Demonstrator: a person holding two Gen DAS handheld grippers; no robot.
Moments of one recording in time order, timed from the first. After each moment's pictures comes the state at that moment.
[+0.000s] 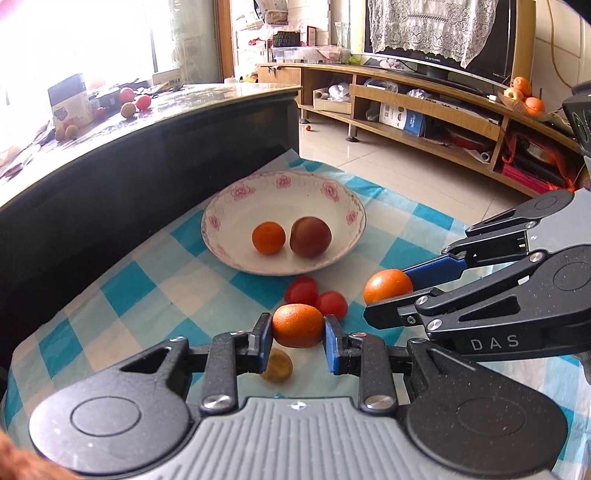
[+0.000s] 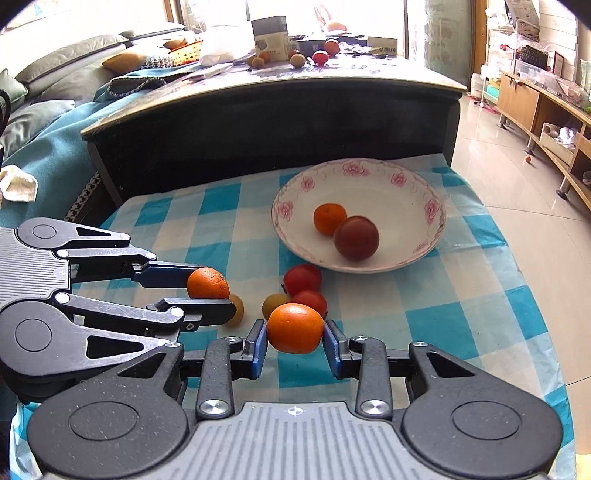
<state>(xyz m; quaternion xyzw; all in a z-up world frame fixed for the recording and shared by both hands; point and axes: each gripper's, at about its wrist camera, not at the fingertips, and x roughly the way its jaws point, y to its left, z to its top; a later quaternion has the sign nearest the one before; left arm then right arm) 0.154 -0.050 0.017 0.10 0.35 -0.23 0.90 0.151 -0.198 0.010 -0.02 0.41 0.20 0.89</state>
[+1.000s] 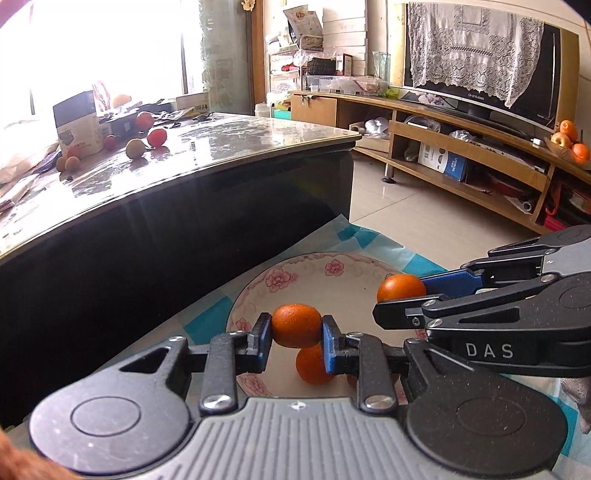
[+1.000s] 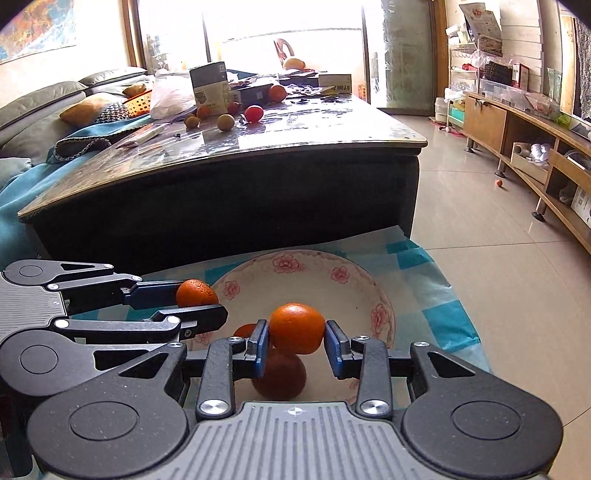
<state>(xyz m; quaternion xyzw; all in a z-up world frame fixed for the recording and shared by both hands) 0.267 -0.071 0.020 0.07 0.31 -0.19 0.93 0.252 -0.218 0.016 0.01 0.36 0.15 0.92</state>
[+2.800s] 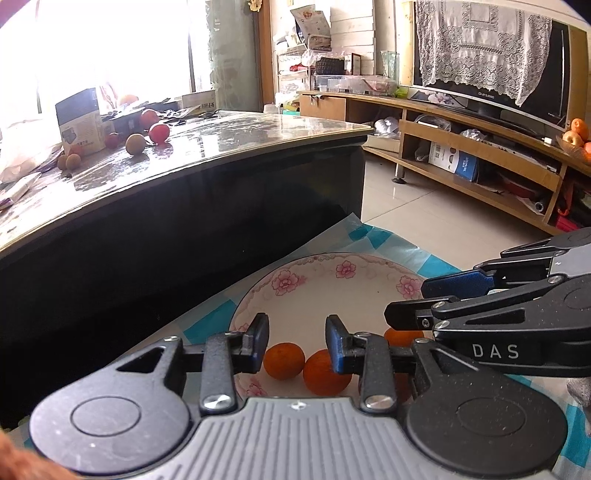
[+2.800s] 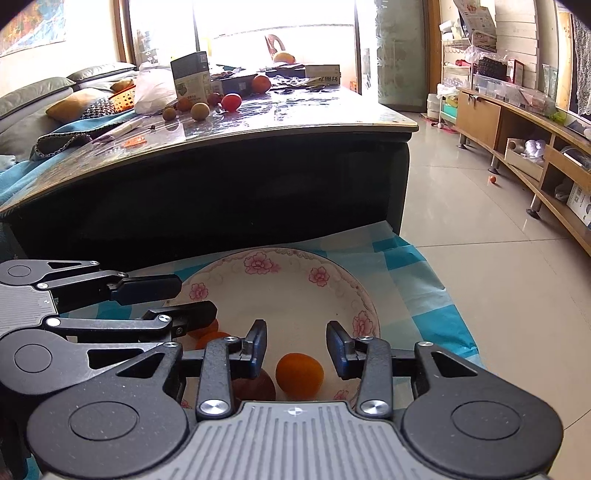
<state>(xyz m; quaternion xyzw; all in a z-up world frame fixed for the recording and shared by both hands) 0.274 -0.076 0.010 0.08 0.31 -0.17 0.93 0.263 -0.225 0.004 0.00 0.37 0.14 0.92</state>
